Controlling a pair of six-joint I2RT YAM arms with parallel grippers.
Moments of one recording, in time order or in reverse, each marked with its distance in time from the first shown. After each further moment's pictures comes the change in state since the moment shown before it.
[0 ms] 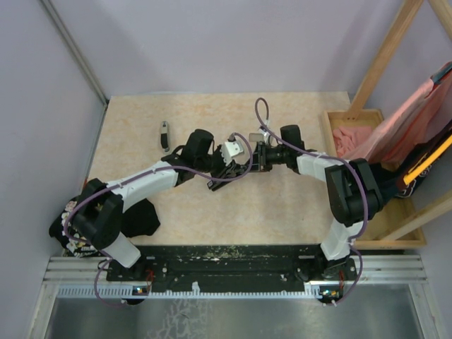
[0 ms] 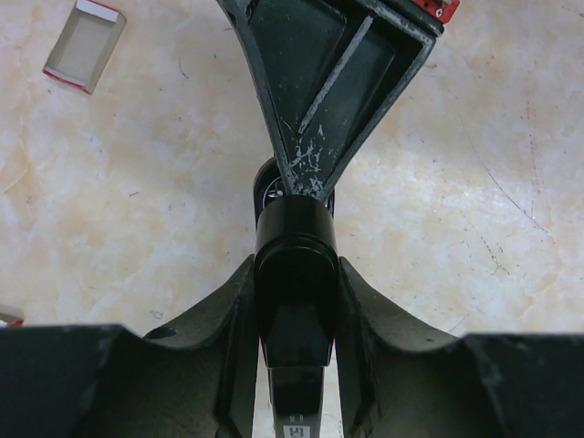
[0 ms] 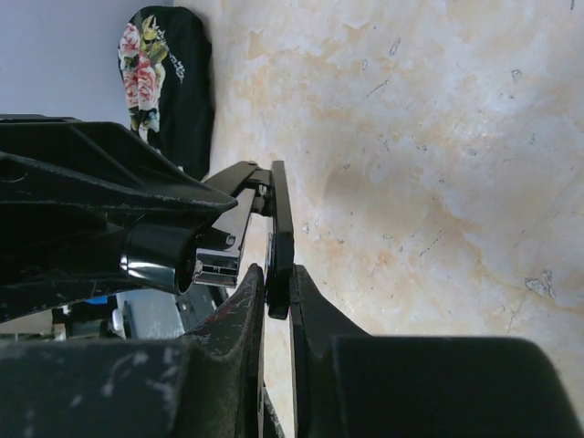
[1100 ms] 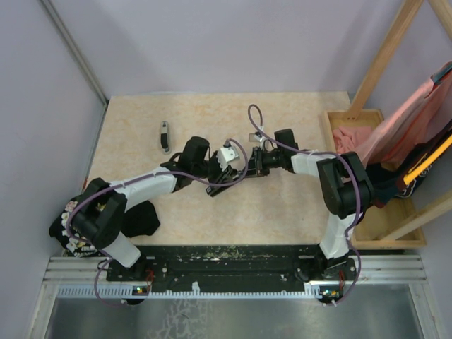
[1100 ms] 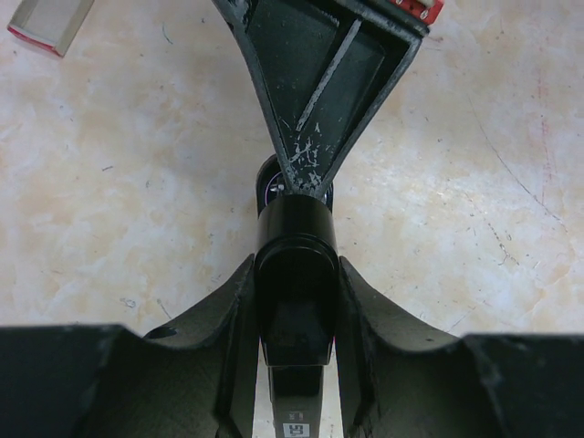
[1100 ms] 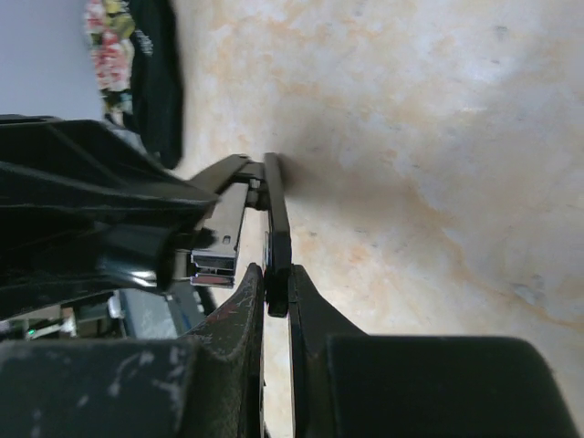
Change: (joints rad) left arm 0.031 0.002 -0.117 0.104 0.014 -0.023; right arm 0.008 0.096 0.029 -0.045 0.014 -0.042
